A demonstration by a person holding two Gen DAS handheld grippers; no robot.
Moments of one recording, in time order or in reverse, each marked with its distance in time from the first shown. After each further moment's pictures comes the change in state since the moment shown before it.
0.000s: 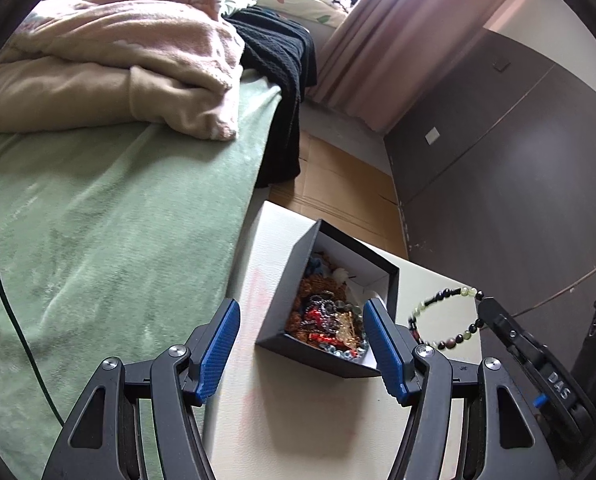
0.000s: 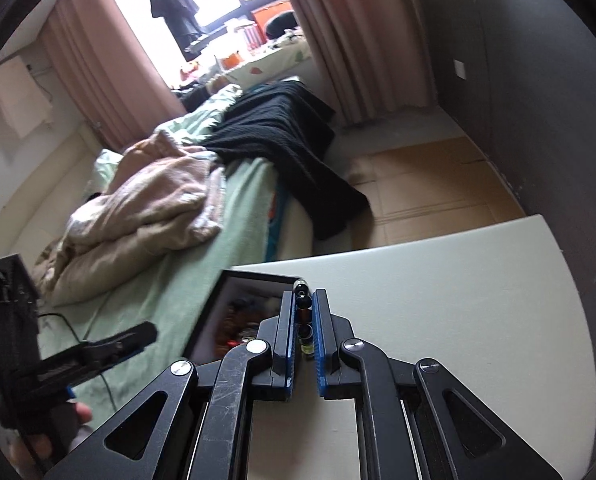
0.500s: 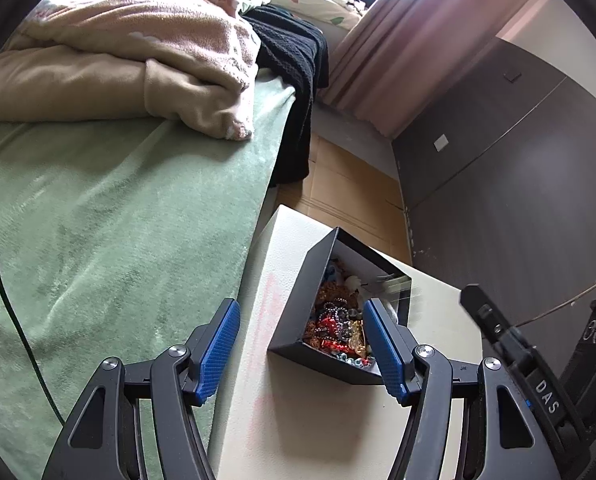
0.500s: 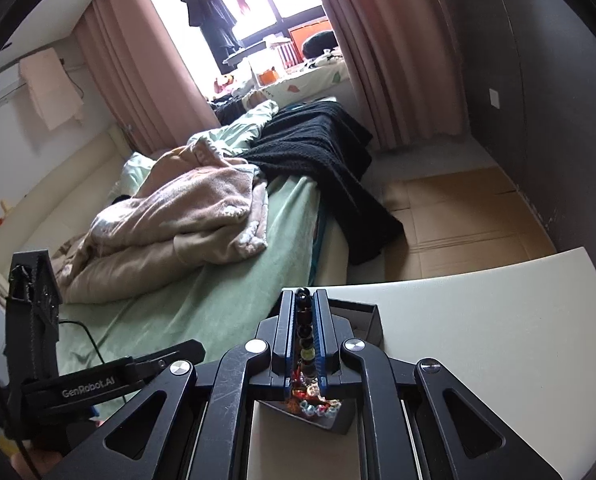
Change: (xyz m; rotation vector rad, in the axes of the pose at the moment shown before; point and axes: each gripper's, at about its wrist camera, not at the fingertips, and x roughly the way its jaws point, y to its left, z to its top) left arm 0.002 0.011 0.006 -0.036 0.002 0.009; right arm 0.030 0.039 0.001 -0.055 -0.049 0.064
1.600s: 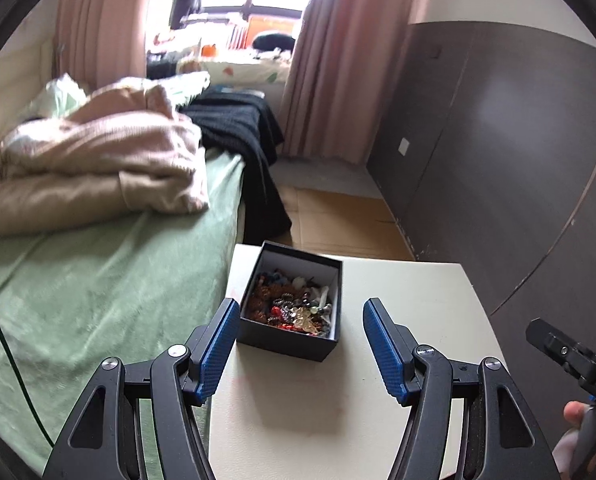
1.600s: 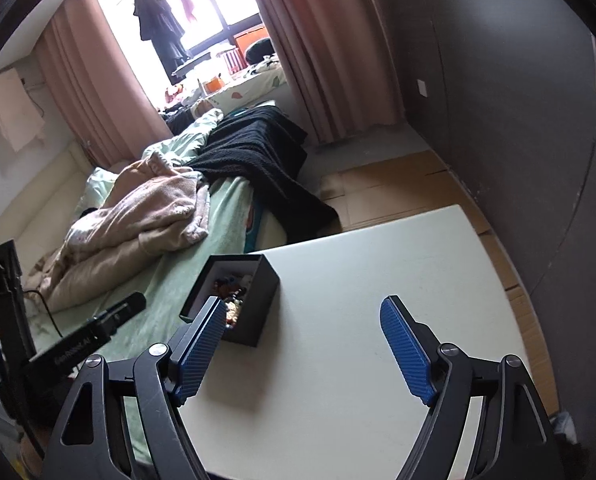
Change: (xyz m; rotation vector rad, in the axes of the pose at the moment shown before) left arm -0.070 -0.095 -0.076 0.351 -0.243 0.083; right arm -0.146 -0.064 -0.041 0.102 -0.021 -0.191
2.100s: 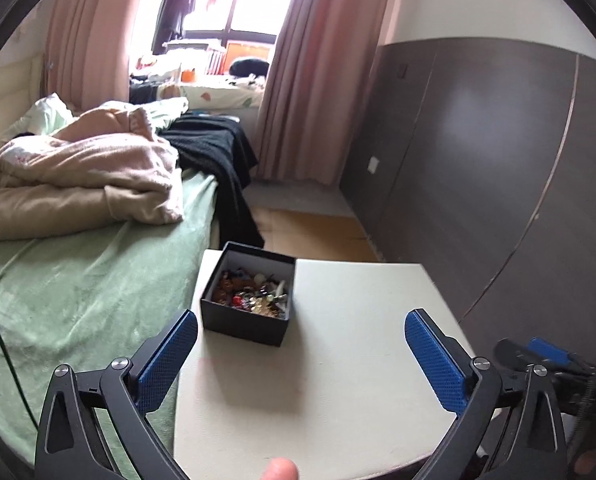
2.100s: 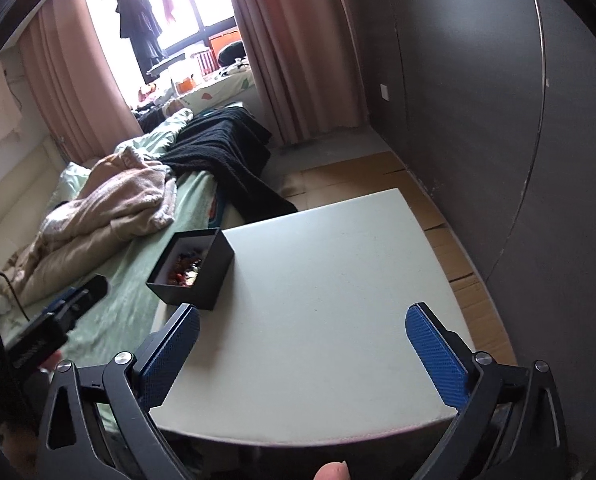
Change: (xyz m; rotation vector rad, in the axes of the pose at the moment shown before) left arm -0.038 -0.026 -0.033 0.022 -0.096 -0.094; right arm -0.038 -0.016 -0.035 -0.024 -0.006 -0.145
